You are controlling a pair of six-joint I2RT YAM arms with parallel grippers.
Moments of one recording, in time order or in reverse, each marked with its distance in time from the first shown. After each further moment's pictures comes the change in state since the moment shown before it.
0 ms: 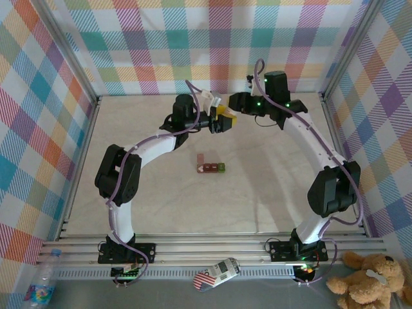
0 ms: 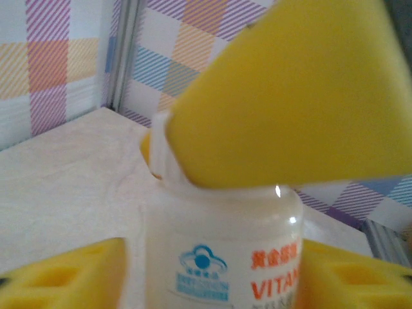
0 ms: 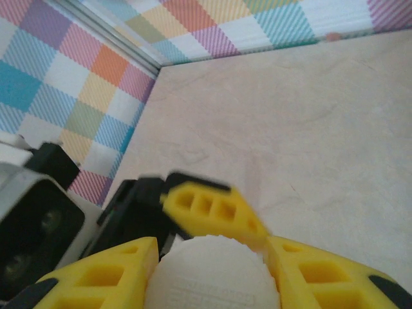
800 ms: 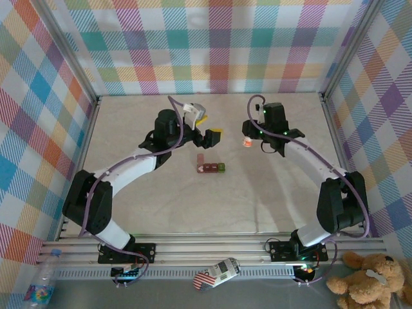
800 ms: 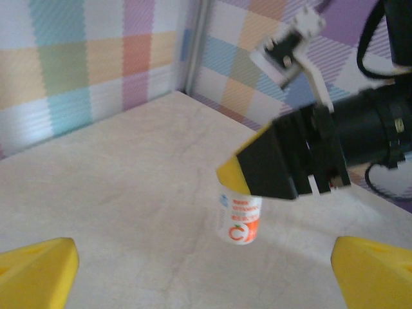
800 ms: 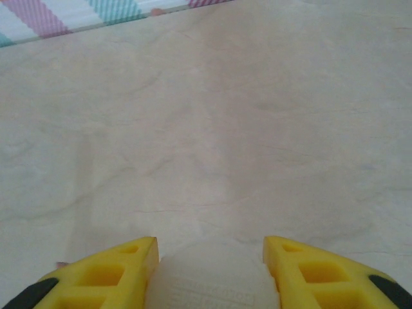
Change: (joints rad) left arm -0.003 -0.388 -0.359 -0.107 -0.289 0.125; right arm 0.008 -0.159 -0.482 0.224 0.455 -0.128
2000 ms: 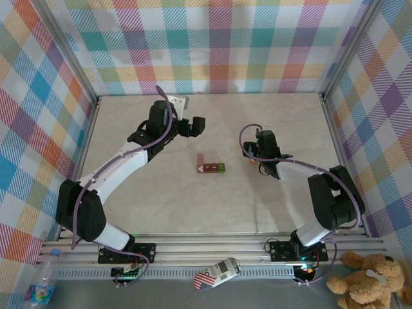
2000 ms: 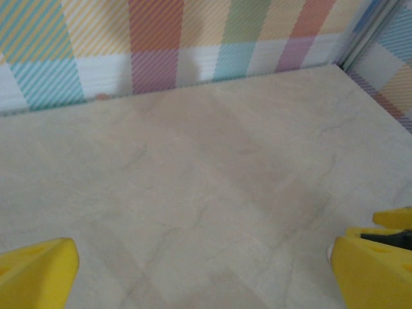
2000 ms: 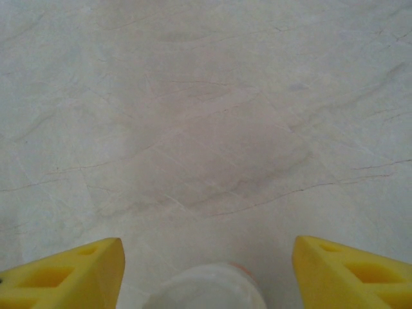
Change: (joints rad) left arm 0.037 -0.056 0.160 -0.463 -0.422 -0.087; right arm 0.056 0.027 -0.344 0.335 0.252 0.050
